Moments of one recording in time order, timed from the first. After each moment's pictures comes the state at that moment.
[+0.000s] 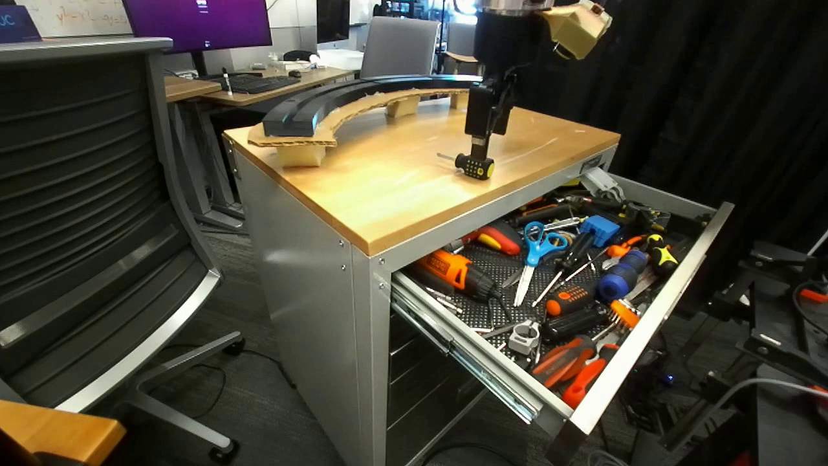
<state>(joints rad) 0.22 0.34 0.12 -1.96 -0.32 2.30 0.29</state>
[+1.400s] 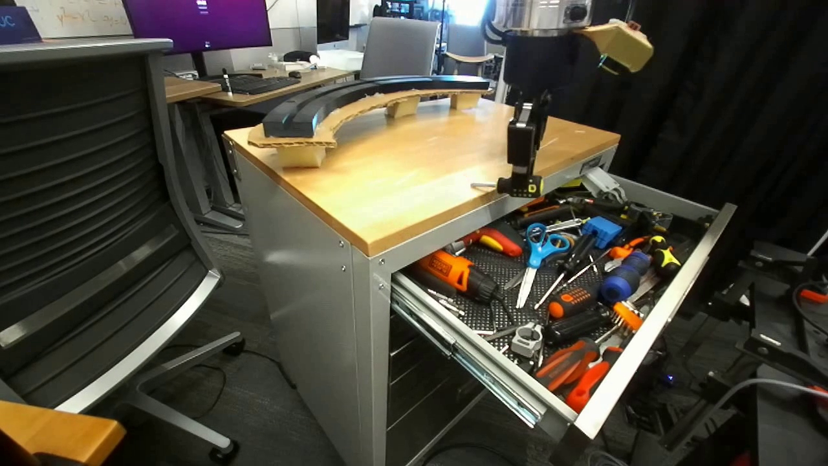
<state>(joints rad) 0.23 0.27 0.14 -2.10 -0.18 2.29 0.18</state>
